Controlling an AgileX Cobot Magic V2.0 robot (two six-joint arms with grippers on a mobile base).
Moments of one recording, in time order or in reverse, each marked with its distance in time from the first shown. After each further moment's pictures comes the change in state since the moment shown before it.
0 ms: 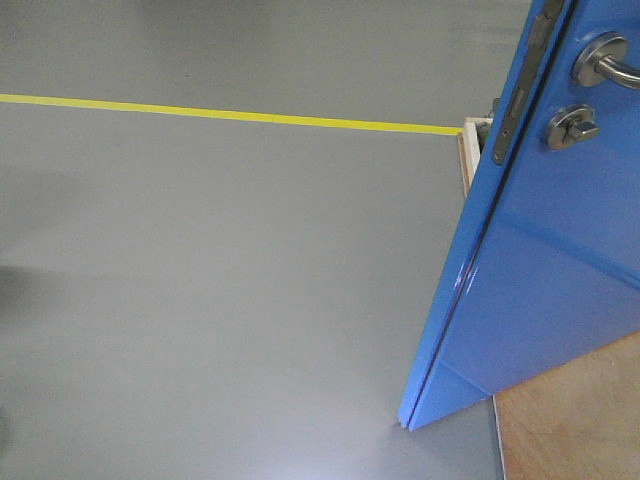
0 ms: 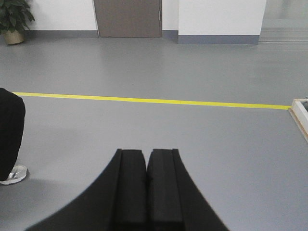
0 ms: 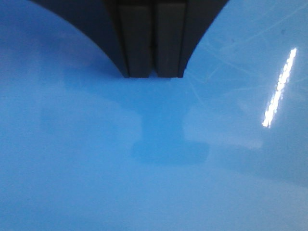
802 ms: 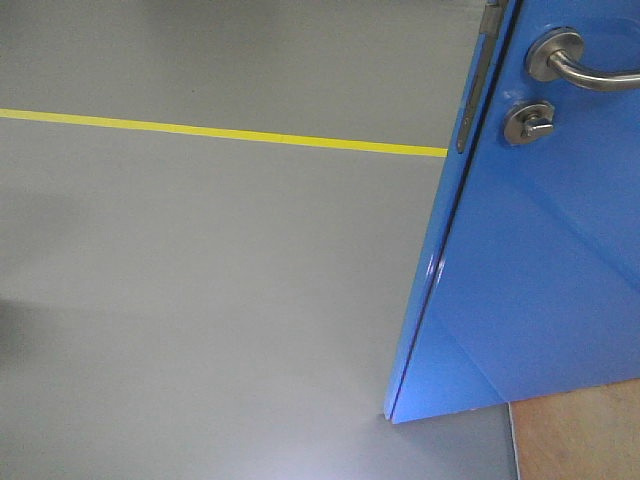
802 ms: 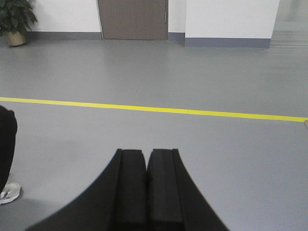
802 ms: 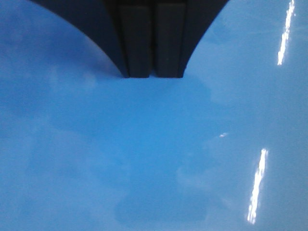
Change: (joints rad) left arm 0.000 0.000 0.000 0.000 0.000 0.000; right arm 0.004 0.001 0.000 0.000 0.011 0.000
